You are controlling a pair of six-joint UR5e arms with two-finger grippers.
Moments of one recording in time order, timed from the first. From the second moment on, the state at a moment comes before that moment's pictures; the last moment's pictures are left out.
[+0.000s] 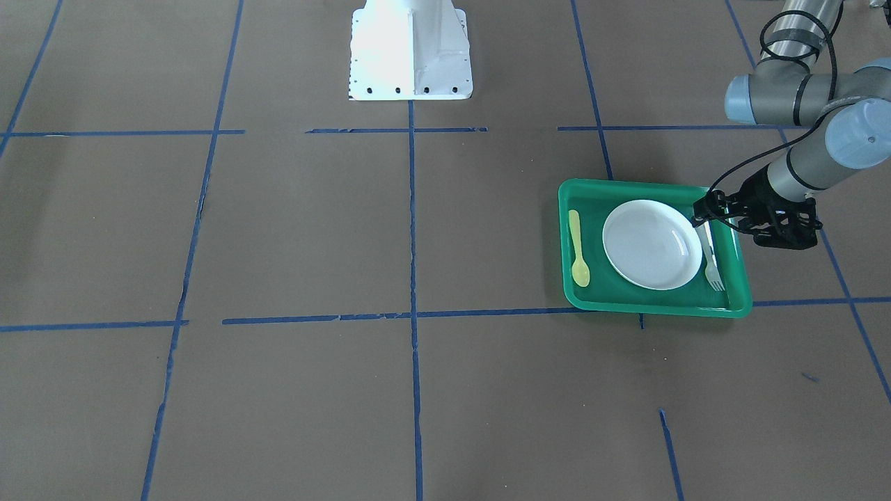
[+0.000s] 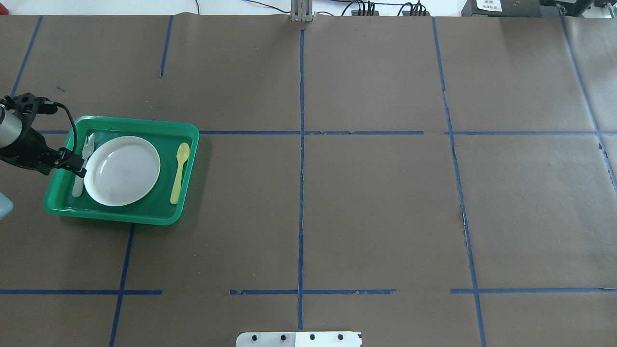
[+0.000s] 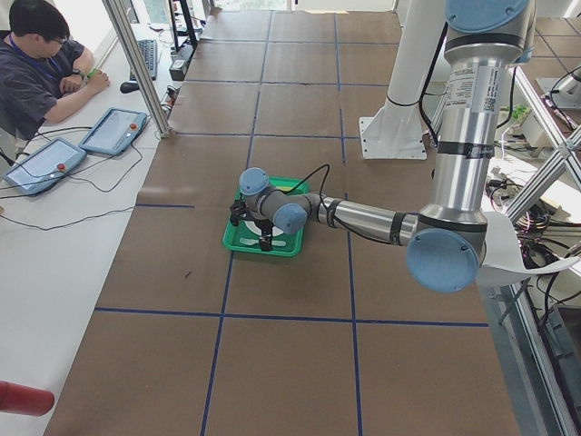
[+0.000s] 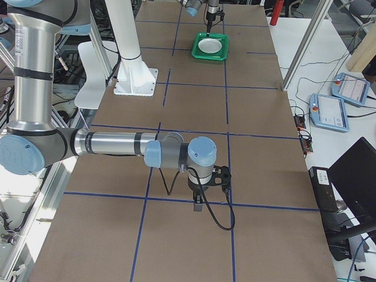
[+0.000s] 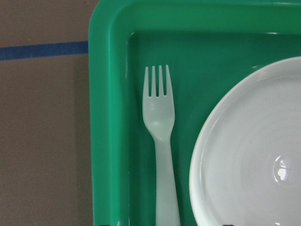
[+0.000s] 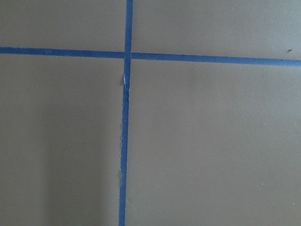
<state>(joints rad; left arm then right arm) -0.99 -1.65 -1.61 -1.96 -2.31 -0.65 1.60 -1.70 1.73 -1.63 2.29 -0.06</state>
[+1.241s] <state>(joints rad) -1.57 -1.55 -1.74 -1.44 -2.30 0.13 1.60 -1.70 1.73 -1.63 2.29 -0.06</state>
